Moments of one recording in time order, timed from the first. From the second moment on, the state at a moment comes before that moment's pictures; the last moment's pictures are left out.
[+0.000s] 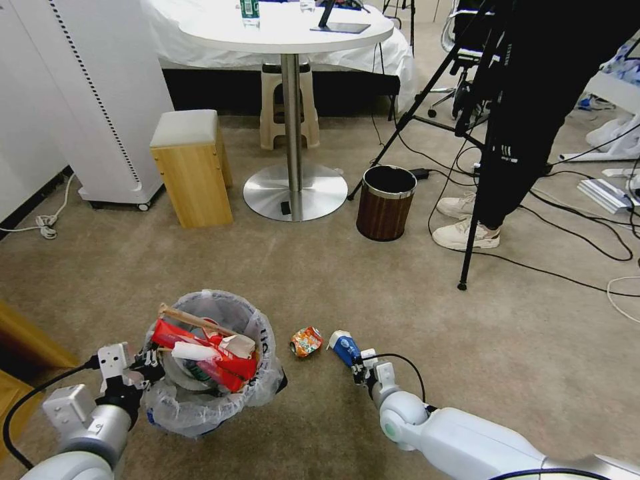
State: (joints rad) left arm 1.78 -1.15 -0.78 -2.29 -0.72 0.35 -0.26; right arm -0.67 1.01 -0.74 1.26 0.96 0.01 0.48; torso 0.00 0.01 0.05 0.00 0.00
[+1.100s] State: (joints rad) left arm 1.80 -1.17 -0.79 -2.27 -0.70 0.35 -0.27; right arm -0.57 0.71 -0.66 1.70 0.96 0.57 -0.37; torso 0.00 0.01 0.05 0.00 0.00
